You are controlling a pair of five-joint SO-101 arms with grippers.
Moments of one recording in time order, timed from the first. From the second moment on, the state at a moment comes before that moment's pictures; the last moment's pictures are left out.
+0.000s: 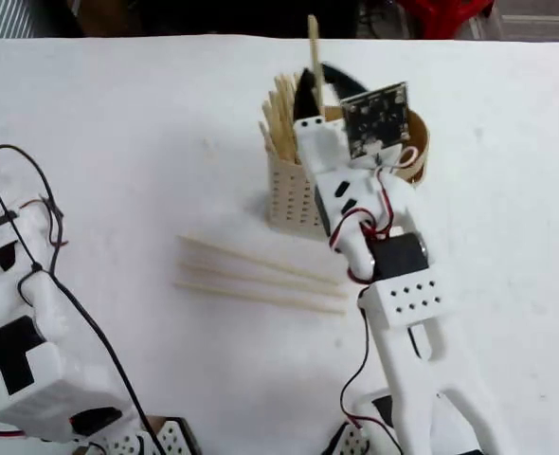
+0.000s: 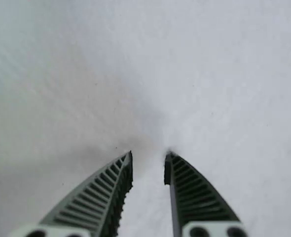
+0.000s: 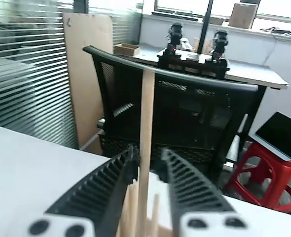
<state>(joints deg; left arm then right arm) -37.4 4.8 34.5 29.3 10.8 -17.2 -36.6 37.6 8.4 8.1</state>
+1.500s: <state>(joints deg) -34.0 4.8 34.5 29.3 10.9 -0.8 -102.8 96.1 67.0 30.0</state>
